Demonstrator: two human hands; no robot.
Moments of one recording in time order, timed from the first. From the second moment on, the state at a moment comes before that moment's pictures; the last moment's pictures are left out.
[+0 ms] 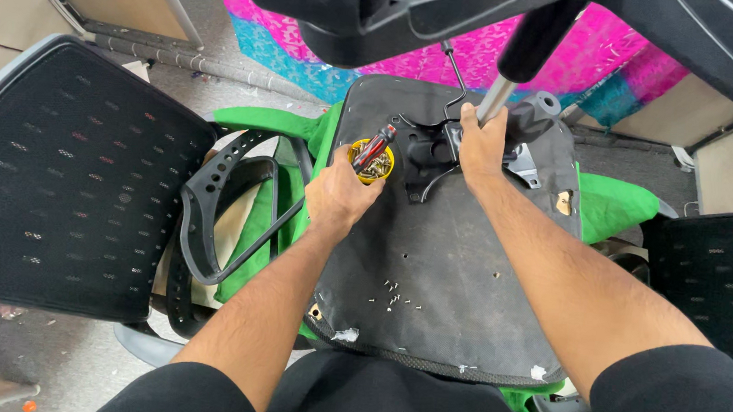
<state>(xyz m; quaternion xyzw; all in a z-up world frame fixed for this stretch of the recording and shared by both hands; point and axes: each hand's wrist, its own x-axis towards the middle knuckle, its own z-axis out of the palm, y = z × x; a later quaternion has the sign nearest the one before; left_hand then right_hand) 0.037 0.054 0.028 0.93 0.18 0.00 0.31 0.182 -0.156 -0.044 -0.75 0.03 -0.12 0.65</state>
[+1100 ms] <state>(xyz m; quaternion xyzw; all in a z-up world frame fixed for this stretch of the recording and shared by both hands) -0.010 0.073 0.017 0.93 0.19 -0.02 0.32 0.139 -0.188 -0.011 -0.91 0.09 -0.16 0.39</state>
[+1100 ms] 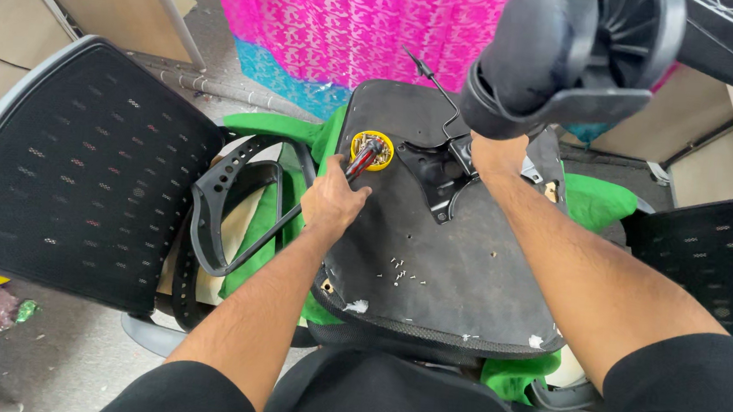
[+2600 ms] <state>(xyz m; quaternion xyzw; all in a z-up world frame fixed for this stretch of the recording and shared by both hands) -0.015 -0.001 -0.016 0.94 -0.01 -0.05 0.33 0.056 -0.235 0.022 -0.84 -0.13 0.06 0.53</state>
